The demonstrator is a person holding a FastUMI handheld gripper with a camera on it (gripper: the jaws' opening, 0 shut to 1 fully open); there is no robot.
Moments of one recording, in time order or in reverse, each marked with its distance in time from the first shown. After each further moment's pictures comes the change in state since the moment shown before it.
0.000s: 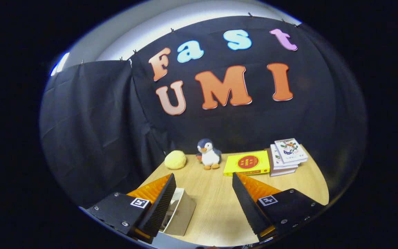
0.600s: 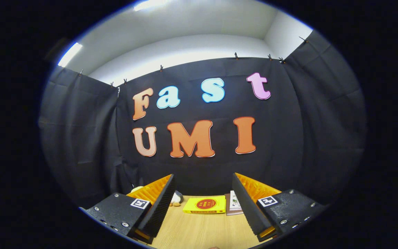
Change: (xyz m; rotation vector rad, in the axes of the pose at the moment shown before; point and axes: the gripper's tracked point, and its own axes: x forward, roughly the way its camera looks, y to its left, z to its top) arm -0.065 -0.099 0.112 -0.106 -0.375 -0.200
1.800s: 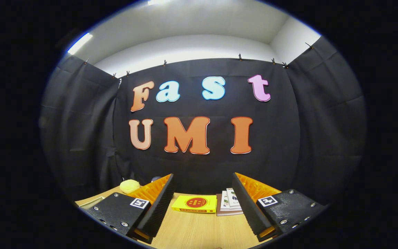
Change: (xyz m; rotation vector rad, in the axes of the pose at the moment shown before) arm 0.007 -0.004 -0.033 -0.097 0.003 -0.022
